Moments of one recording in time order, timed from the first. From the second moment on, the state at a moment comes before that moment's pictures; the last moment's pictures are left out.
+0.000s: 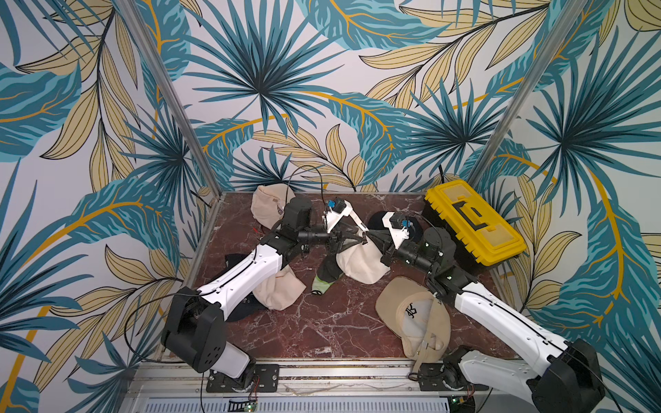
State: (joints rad) left arm -0.51 1.51 1.19 0.01 0.87 -0.01; right arm 0.48 1.14 0.80 0.24 -0.37 -0.05
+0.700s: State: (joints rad) left arm -0.52 1.53 1.20 0.01 0.80 -0.01; right arm 0.48 1.17 0.80 0.28 -0.47 0.04
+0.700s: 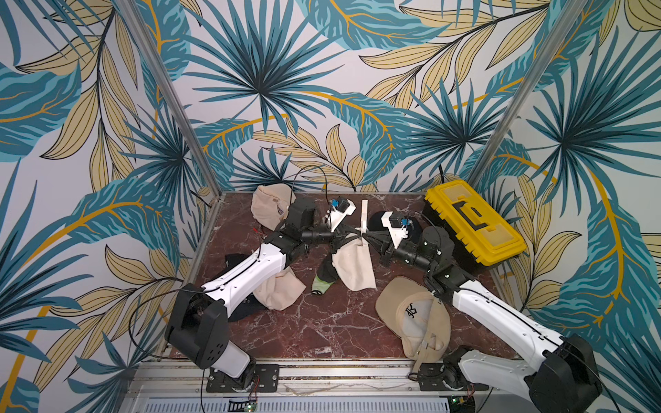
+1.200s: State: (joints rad) left arm -0.52 1.49 1.20 0.04 0.74 -0.10; right arm 0.47 1.18 0.78 0.27 -0.41 0.10
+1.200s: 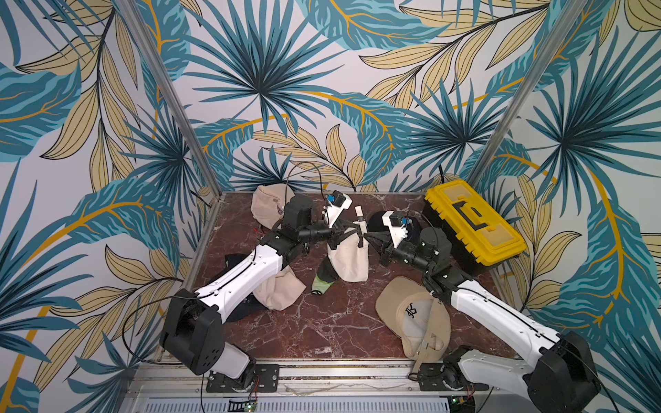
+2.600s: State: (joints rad) left arm -0.42 1.88 1.55 0.07 0.30 0.37; right arm 0.43 0.92 0.66 0.09 0.05 0.18
